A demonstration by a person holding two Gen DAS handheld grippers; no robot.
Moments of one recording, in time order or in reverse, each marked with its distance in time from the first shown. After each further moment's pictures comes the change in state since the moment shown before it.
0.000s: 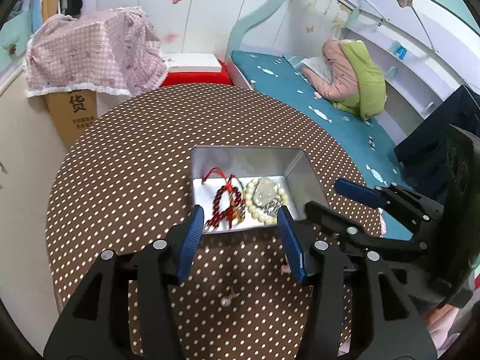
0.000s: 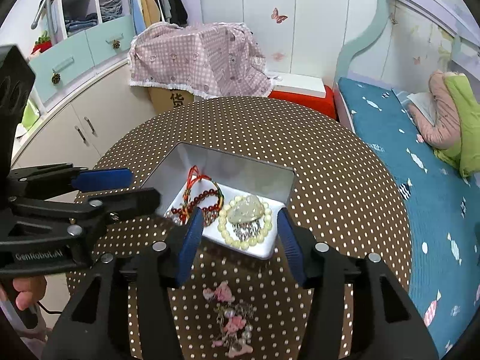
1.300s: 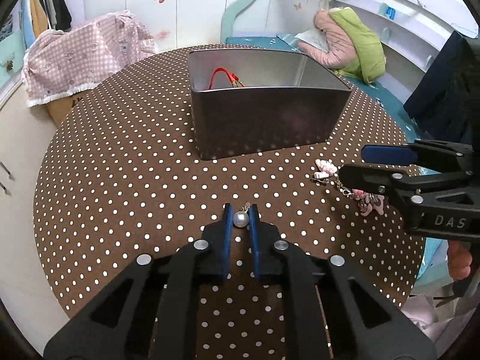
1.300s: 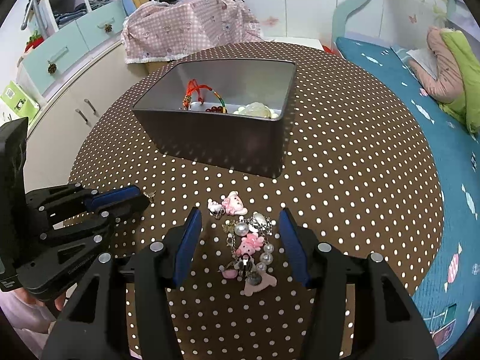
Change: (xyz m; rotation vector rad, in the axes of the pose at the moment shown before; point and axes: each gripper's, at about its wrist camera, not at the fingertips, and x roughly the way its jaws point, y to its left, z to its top) left arm 0.040 -0.002 -0.107 0.144 0.024 0.067; right arm 0.013 0.006 -0.064 0.061 0.130 0.046
